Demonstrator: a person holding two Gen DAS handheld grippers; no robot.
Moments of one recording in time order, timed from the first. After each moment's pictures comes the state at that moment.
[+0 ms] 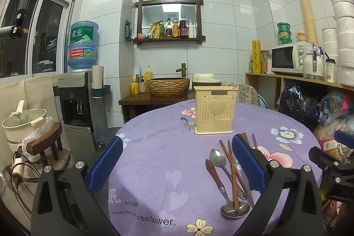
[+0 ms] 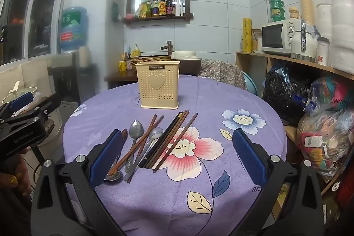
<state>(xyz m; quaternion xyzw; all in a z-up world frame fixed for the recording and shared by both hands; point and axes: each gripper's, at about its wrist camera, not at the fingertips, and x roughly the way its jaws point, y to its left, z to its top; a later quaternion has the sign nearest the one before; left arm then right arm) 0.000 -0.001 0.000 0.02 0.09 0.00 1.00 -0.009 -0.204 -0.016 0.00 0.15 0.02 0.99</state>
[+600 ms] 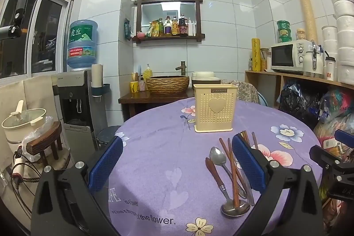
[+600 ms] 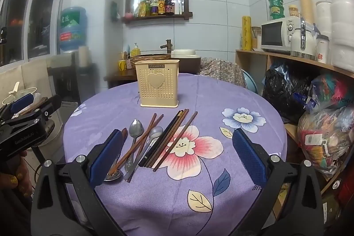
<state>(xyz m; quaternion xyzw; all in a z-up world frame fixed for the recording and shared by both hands) 0.002 -0.001 -0.002 0.02 0.10 0.00 1.00 -0.007 -0.206 -0.017 0.01 0.15 0.02 0.99</state>
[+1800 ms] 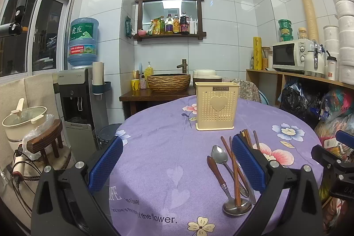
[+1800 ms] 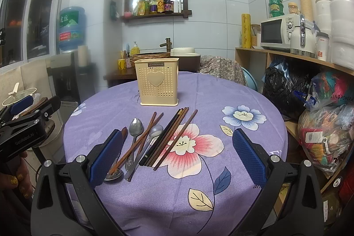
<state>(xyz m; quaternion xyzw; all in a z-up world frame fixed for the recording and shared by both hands) 0.003 0.003 -0.007 0.01 0.10 0.00 0.99 -0.004 -0.205 -0.019 0.02 0.16 0.02 0.99</state>
